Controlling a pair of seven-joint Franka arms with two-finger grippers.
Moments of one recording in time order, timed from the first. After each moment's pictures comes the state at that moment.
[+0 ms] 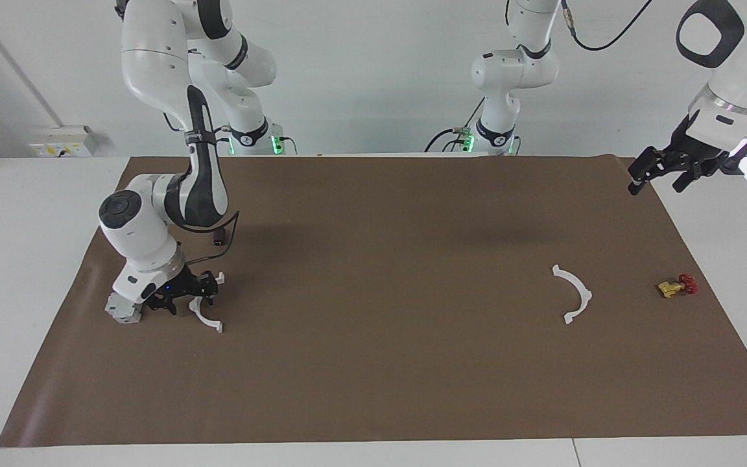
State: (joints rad) left arm 0.01 0.01 0.10 -1.60 -0.02 1.65 0.11; right arm -0.04 0.40 -0.03 -1.91 0.03 2.37 -0.37
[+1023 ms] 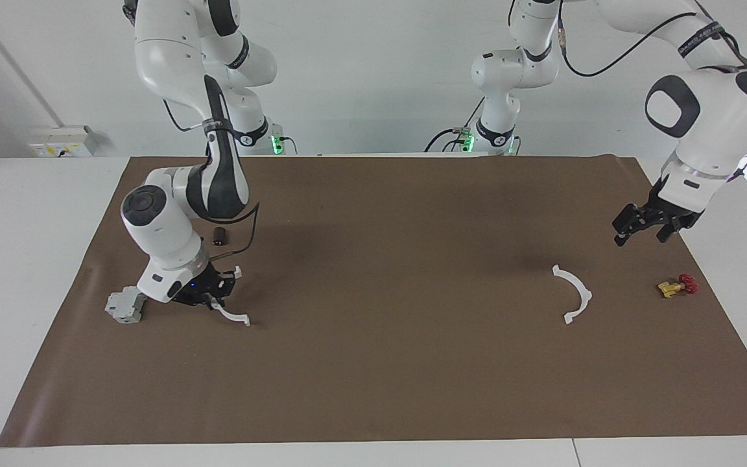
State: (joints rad) left arm 0.00 0.15 0.09 -1.80 -0.02 2.07 0.12; right arm 0.11 0.40 0.00 -1.70 0.04 2.10 -0.12
